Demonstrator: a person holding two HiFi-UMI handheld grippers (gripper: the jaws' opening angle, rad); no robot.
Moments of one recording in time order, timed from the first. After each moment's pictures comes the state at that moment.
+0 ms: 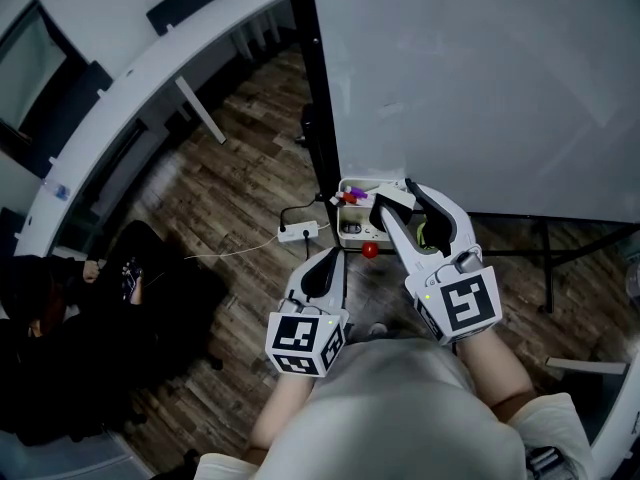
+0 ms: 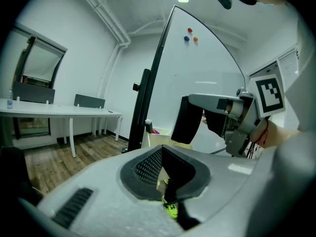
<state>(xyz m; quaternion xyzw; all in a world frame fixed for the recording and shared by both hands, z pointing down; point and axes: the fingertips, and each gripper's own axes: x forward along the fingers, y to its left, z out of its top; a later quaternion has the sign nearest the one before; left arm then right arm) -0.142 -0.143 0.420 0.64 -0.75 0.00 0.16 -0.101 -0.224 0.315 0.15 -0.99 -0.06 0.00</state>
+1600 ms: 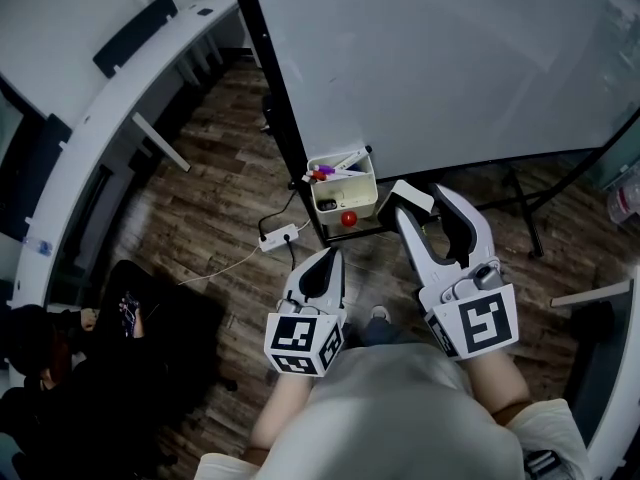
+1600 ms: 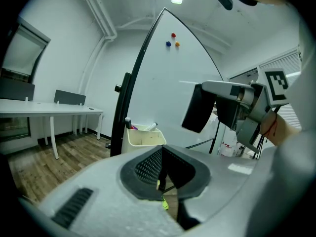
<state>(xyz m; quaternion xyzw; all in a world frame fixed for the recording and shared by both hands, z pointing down) -0.092 -0.101 0.407 0.72 -0.68 0.01 0.16 -0.007 -0.160 0.265 0.30 -0.95 -0.07 -0.04</state>
